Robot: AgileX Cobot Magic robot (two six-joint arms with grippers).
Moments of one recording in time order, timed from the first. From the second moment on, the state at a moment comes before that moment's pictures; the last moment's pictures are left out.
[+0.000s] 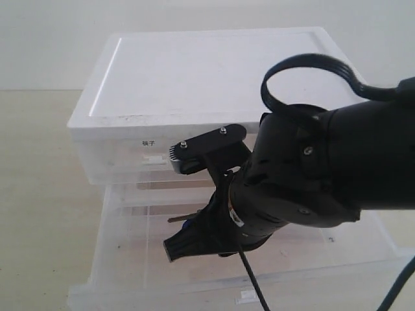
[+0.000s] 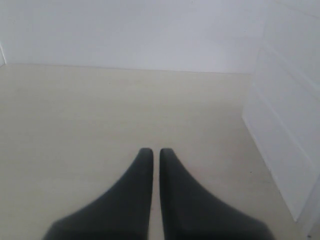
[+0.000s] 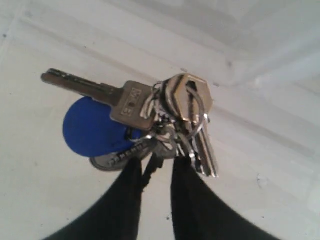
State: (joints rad) left arm 0.03 0.00 0.00 0.13 0.30 -0.16; right arm 1.00 1.63 -0.94 -0.41 0.61 0.81
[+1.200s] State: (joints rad) left arm 0.03 0.00 0.00 0.13 0.30 -0.16; right arm 1.12 1.63 -0.93 -0.98 0.56 1.26
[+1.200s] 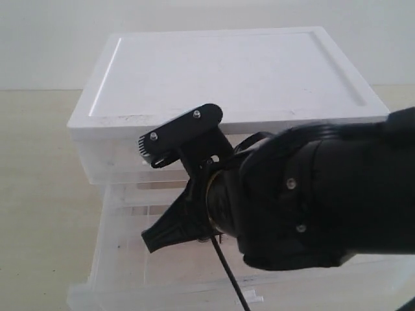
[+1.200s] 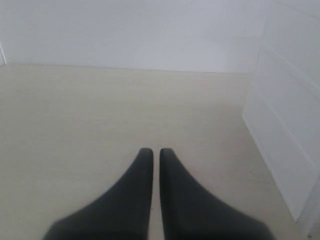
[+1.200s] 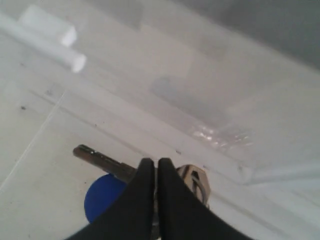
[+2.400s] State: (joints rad) left arm 0.03 0.00 0.00 0.13 0.30 -0.16; right arm 1.12 1.43 -0.93 -0.48 0.82 0.94
